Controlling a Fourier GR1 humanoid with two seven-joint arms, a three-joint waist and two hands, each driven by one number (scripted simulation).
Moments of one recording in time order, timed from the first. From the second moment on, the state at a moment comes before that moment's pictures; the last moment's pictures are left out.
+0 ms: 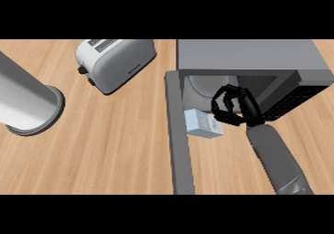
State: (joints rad) left arm 1.21 0.01 0.16 -2.29 0.40 -0.45 -0.64; right arm -0.59 -0.12 -0.06 -0.64 0.34 -0.16 -0.85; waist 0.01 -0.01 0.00
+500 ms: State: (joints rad) left arm 1.11 0.02 0.21 -2.23 0.42 -0.46 -0.59; right arm -0.80 -0.11 -0.07 -0.58 0.36 -0.16 -0.62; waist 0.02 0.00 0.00
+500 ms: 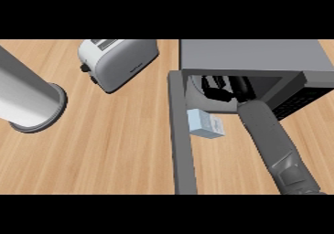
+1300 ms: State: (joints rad) left arm 0.96 0.07 0.24 -2.15 0.42 -0.47 -0.53; right arm -1.01 -0.18 -0.21 -0.26 0.37 -0.50 -0.56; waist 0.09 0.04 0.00
